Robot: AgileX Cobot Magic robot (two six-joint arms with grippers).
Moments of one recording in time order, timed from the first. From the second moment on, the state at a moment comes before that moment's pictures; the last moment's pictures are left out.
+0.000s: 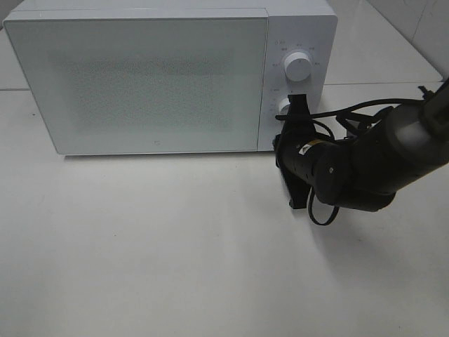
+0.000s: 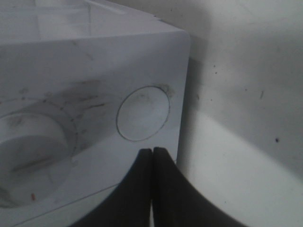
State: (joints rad) left arm 0.02 0.00 -0.50 -0.05 1.05 0.06; right arm 0.56 2.05 -0.80 0.59 -0.79 1.32
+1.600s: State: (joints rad) left arm 0.02 0.00 -0.50 -0.05 1.05 0.06; right arm 0.50 2.09 -0.87 0.57 -0.81 1.32
